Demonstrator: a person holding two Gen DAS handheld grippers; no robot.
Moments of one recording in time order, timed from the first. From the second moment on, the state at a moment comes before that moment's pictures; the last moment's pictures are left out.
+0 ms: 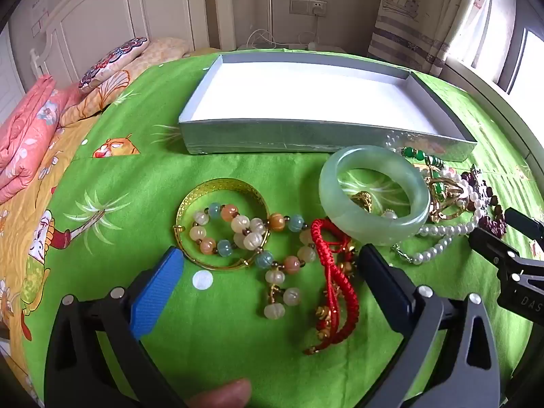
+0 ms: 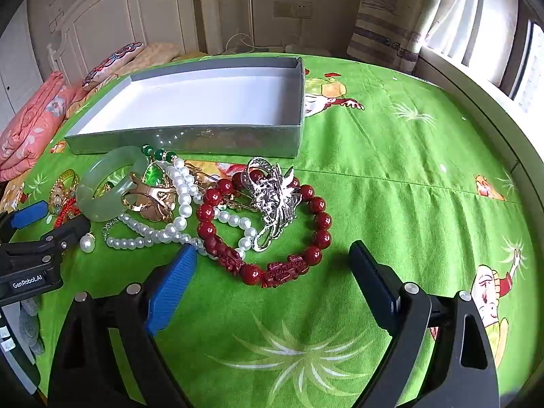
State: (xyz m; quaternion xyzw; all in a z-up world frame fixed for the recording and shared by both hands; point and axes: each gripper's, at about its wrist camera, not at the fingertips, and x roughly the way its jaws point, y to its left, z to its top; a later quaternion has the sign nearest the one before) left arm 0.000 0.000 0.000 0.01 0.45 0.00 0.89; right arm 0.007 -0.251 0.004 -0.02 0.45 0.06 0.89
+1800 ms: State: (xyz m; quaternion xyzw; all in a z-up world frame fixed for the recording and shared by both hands) left arm 0.000 0.000 0.000 0.01 0.45 0.00 0.89; right arm 0.007 -0.251 0.003 -0.02 0.45 0.06 0.89
